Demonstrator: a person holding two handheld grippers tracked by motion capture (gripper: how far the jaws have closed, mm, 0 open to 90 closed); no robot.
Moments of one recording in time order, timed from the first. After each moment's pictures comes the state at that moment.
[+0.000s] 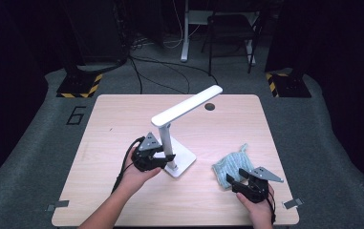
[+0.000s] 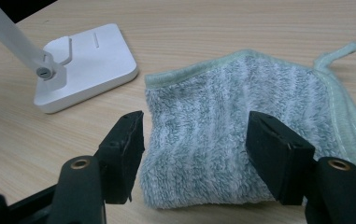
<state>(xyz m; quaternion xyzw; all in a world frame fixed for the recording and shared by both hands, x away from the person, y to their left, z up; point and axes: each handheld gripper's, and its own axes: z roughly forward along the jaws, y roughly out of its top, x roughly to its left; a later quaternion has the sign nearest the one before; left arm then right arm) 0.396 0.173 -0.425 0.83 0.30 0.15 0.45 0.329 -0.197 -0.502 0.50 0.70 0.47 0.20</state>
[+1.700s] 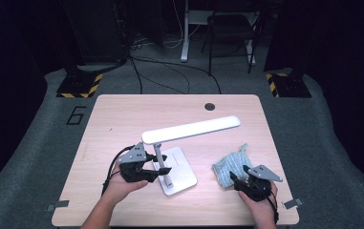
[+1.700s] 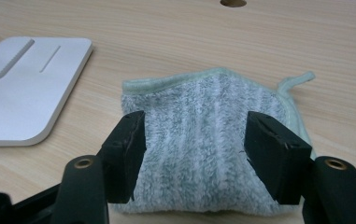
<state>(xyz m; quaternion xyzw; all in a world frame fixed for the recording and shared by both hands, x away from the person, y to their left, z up) 0.366 0.202 -0.417 0.82 0.17 0.09 0.54 0.330 -0.196 -0.491 0.48 0.72 0.43 0.26</state>
